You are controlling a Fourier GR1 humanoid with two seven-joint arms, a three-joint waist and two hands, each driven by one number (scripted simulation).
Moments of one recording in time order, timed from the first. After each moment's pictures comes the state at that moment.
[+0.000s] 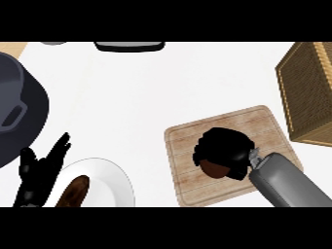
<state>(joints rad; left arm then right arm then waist) 0.11 0.33 -0.12 -1.44 0.20 0.09 0.21 -0.44 -0.37 0.61 -1.40 1.10 0.47 -0.47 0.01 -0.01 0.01</state>
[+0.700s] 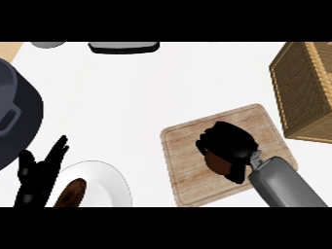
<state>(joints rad) 0.13 0.30 -0.10 -1.46 0.16 0.11 0.23 -0.37 -0.30 0.50 -1.37 1.20 0.33 -0.35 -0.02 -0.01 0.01</state>
